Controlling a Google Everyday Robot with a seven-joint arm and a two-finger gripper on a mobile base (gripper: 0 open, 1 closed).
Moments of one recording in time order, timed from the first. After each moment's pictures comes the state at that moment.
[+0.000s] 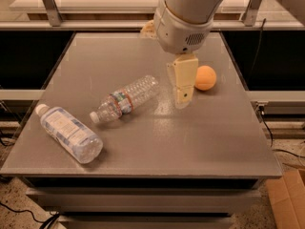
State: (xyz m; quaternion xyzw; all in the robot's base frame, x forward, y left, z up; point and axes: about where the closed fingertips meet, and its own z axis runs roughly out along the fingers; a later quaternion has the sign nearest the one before) arm 0.494 -0.018 0.958 -0.83 0.53 -0.02 0.17
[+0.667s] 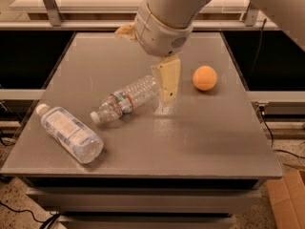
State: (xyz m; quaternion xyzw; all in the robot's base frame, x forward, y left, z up) arm 0.500 0.022 0.953 -0.88 0.42 0.00 0.21
